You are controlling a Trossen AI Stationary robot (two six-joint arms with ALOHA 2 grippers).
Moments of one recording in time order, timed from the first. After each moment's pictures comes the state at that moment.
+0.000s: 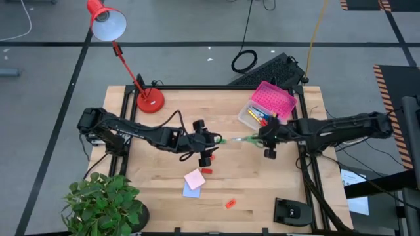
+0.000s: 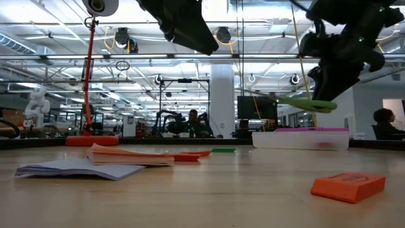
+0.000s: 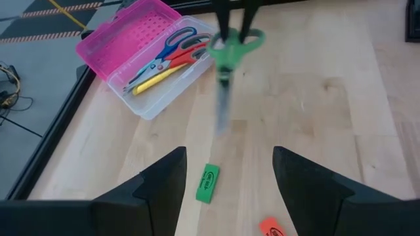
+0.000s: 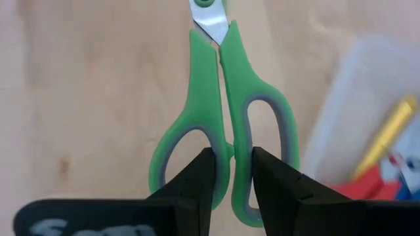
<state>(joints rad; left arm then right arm) -0.17 1.64 1.23 -0.26 -0.39 -0.02 -0.01 0.98 0.58 -0.61 0.13 0.11</state>
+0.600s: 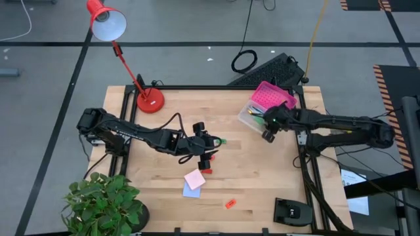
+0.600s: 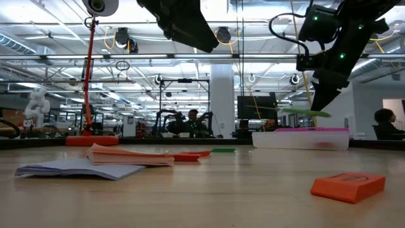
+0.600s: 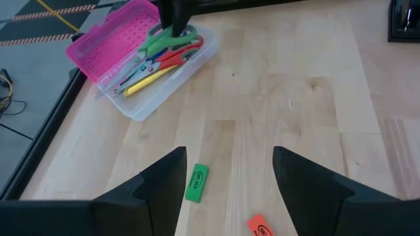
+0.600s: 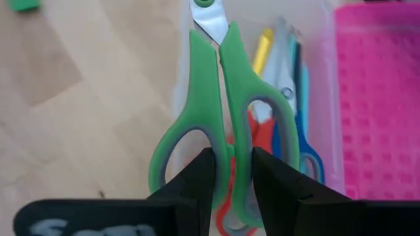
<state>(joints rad) -0.19 1.64 1.23 -0.26 -0.39 -0.03 -0.32 0.98 0.58 -0.68 0.24 0.18</state>
